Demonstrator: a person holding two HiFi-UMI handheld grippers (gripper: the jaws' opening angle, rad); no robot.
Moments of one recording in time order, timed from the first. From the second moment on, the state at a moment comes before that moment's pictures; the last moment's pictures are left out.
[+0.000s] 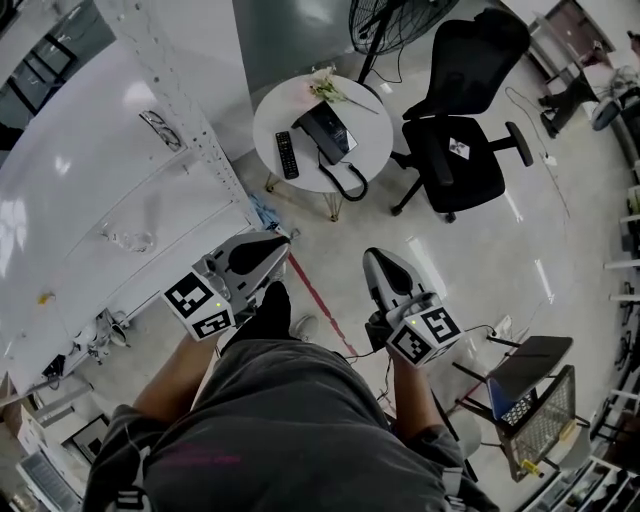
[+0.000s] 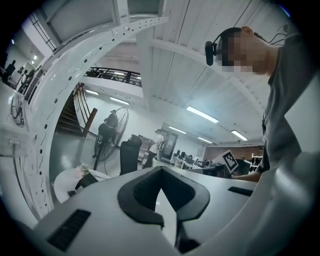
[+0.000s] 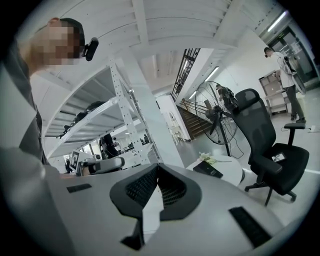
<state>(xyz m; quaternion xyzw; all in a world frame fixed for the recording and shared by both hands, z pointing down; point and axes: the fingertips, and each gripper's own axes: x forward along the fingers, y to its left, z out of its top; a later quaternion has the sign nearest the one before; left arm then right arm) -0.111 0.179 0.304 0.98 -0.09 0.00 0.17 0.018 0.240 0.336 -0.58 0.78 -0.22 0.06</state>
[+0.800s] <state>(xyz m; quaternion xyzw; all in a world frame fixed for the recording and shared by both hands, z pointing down) -0.068 0.034 0.301 0.99 0.00 0.02 0.16 0.034 0.066 0.316 -0.62 0.75 -0.21 0.06</state>
